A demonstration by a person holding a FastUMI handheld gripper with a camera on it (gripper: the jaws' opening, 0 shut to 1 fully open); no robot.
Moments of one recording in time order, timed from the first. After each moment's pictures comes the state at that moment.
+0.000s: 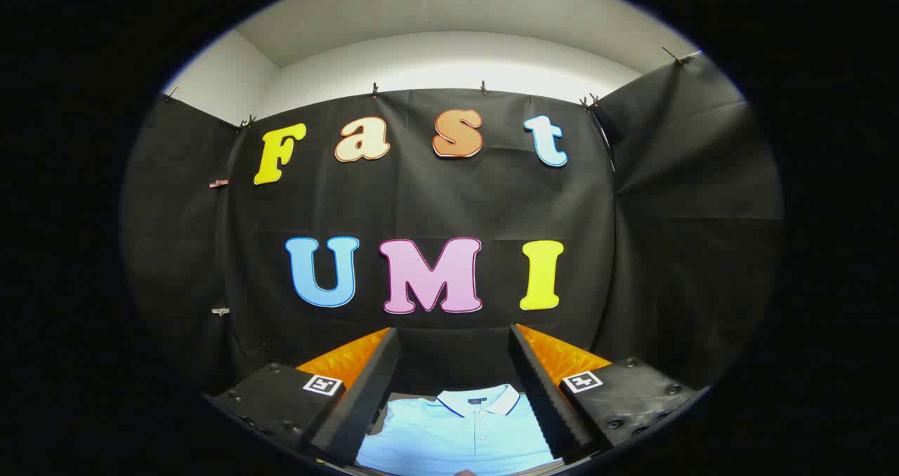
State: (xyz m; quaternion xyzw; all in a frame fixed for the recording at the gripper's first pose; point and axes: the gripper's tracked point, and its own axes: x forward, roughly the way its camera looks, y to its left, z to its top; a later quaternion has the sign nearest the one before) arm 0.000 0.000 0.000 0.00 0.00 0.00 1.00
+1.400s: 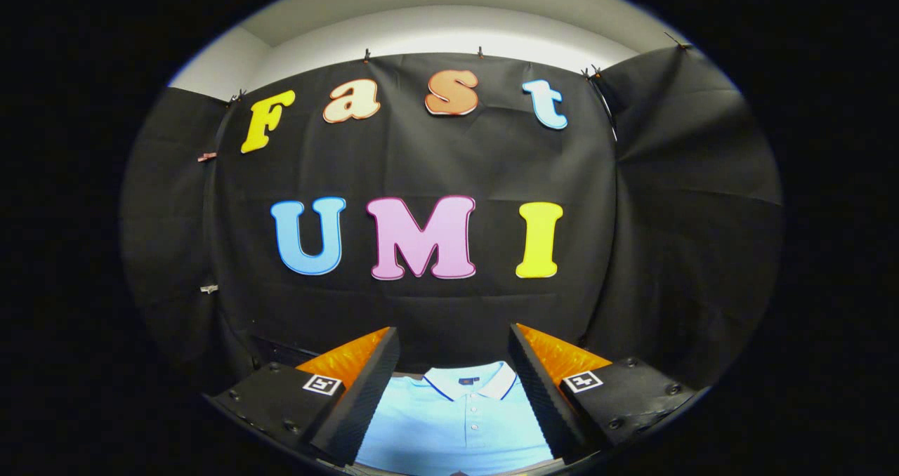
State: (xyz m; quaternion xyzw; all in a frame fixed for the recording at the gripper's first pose) arm 0.040 -0.026 -0.085 -0.01 0.09 -0.02 1.00
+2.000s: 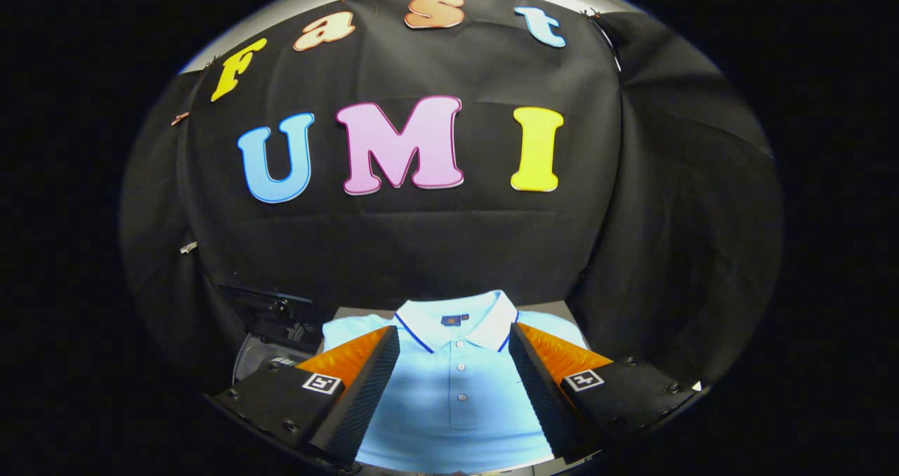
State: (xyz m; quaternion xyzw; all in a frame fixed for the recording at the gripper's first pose) arm 0.078 -0.056 -0.227 0.01 0.25 -0.05 0.97
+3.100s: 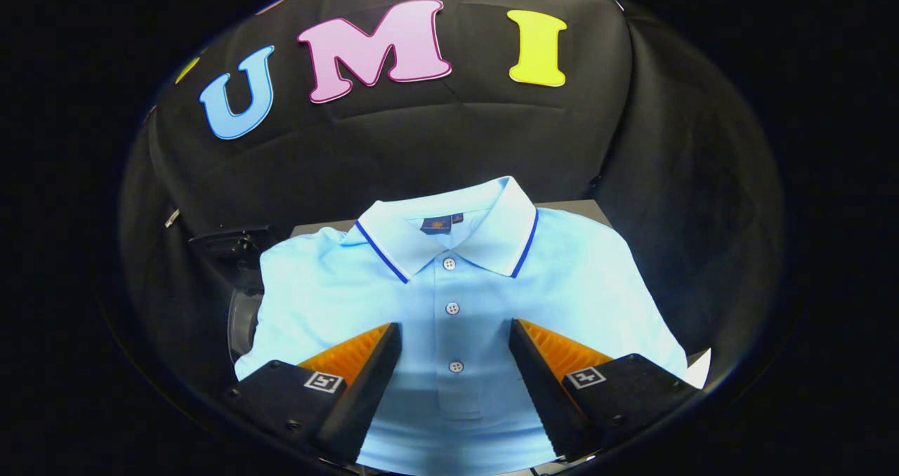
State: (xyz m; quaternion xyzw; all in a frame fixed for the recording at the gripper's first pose) arm 0.071 -0.075 -0.340 0.03 0.42 -0.06 0.90
